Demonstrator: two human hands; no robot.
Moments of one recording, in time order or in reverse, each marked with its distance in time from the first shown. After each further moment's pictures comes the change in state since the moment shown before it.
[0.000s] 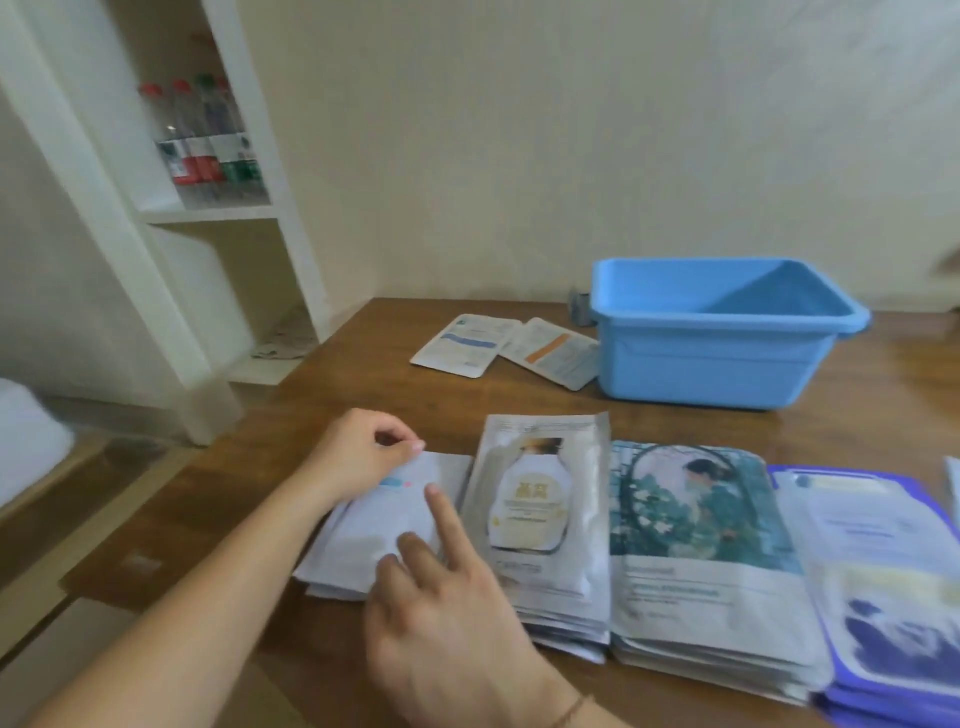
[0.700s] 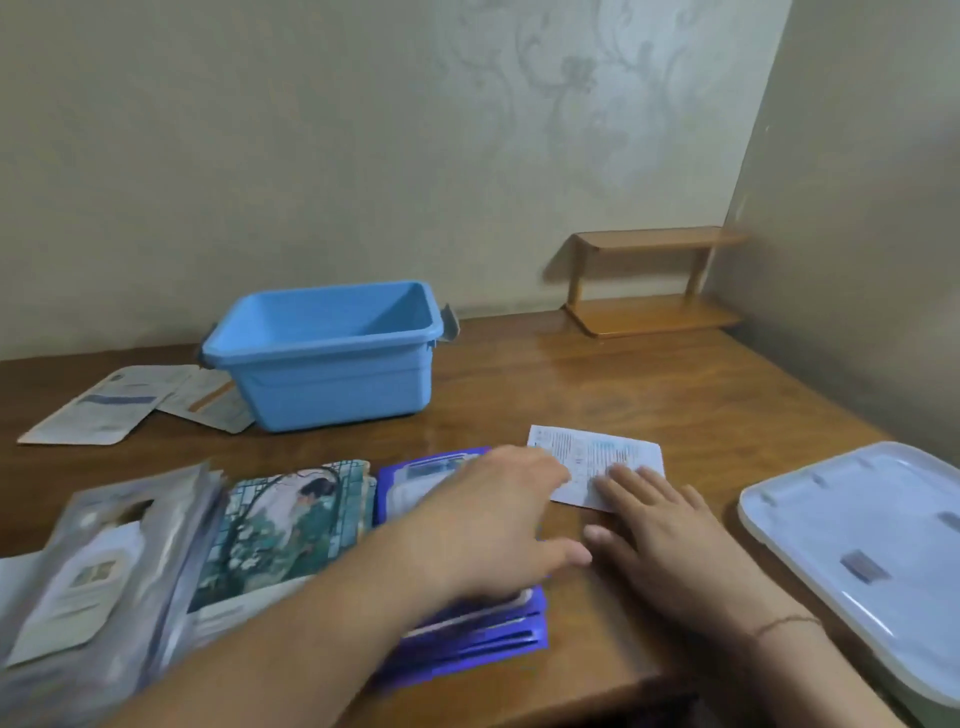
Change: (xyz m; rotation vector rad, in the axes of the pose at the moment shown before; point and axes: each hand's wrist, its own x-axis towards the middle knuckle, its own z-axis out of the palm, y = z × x) left_hand -0.106 0.348 0.192 0.312 -0.452 0.866; right_hand -0.265 0.287 -0.146 -0.082 -0.681 0.899
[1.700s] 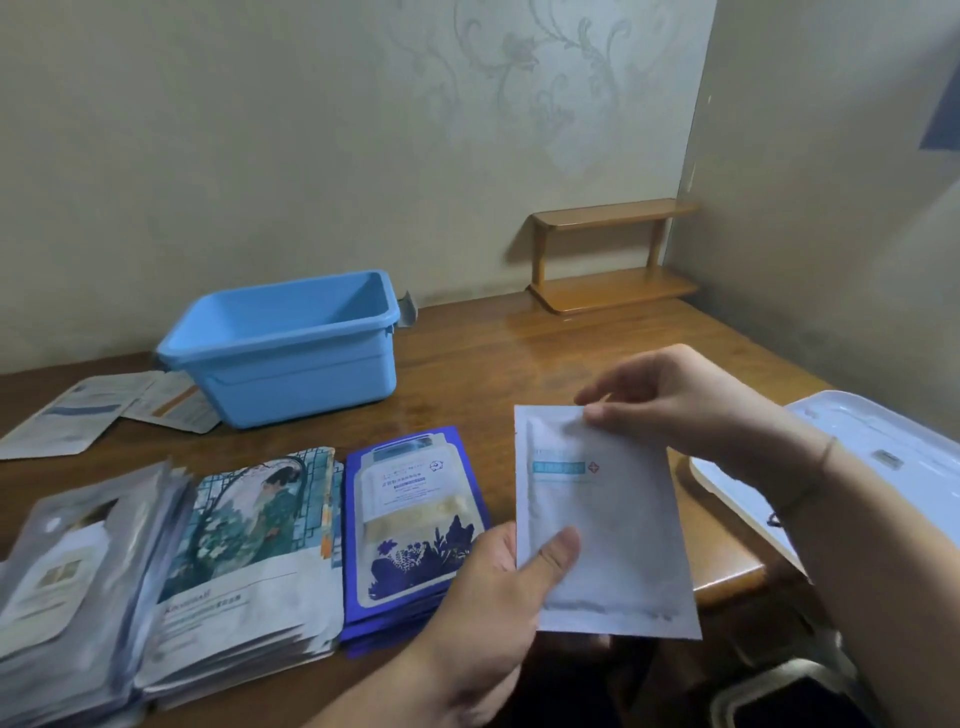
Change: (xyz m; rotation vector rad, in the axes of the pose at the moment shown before) left_hand -0.037 0.059 0.066 -1.721 0.098 -0.284; right_hand 0.007 0.018 -0.100 0.923 -0.016 0.094
